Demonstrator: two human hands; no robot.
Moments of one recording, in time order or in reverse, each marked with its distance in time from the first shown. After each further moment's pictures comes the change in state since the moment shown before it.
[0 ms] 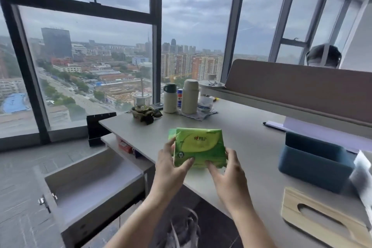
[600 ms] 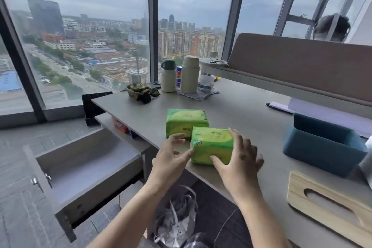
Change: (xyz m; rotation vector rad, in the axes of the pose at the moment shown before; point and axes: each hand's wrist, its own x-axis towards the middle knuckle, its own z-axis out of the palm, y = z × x) left_hand 0.004 -0.035 0.008 0.087 -0.126 -0.093; right_hand 0.002 0.022 0.002 -0.365 0.058 -0.038
